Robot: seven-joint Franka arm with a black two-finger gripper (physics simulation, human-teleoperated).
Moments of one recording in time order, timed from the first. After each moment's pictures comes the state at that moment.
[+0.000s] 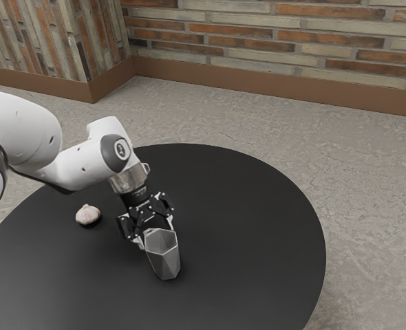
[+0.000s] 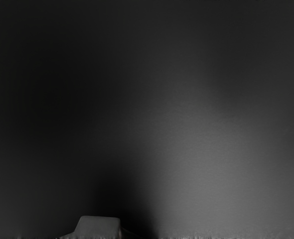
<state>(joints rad) -0.33 0.37 0.40 -2.02 -0.66 2.04 -0.80</state>
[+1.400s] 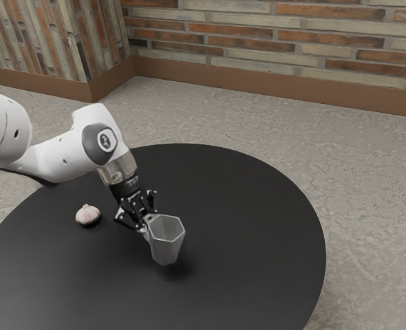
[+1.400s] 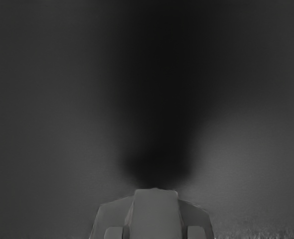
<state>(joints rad) -0.37 0.19 0.42 -2.13 -0.58 2.06 -1.08</state>
